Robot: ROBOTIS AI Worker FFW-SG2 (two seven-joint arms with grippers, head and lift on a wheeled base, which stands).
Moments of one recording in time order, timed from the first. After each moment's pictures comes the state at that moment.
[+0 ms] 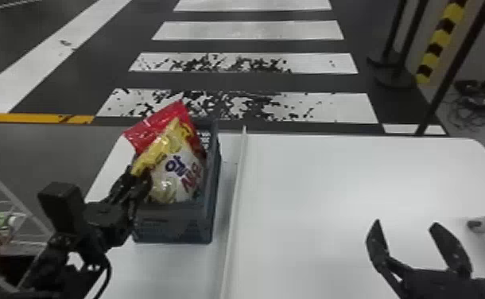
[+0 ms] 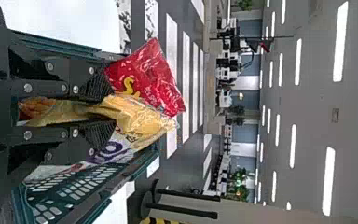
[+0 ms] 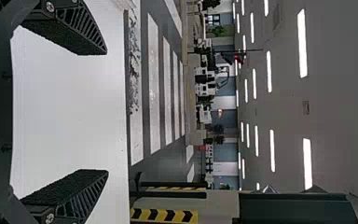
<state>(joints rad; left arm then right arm) 0.36 0.06 0.23 -1.97 0.09 0.23 -0.33 0.54 -0.15 0.08 -1.82 -0.13 -0.25 -0.11</state>
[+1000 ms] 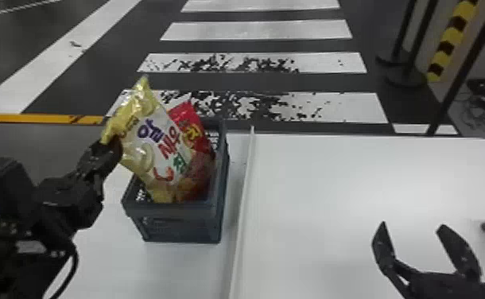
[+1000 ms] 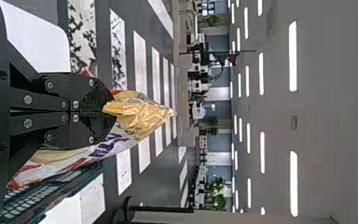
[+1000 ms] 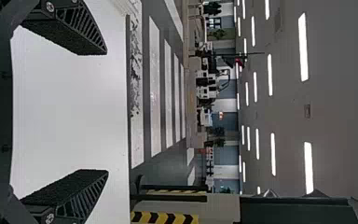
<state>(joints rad) 0.45 0.09 0.32 -2.31 0.16 0.35 -0.28 0.54 -0.15 0.10 -1.81 -0.12 -0.26 -0.11</state>
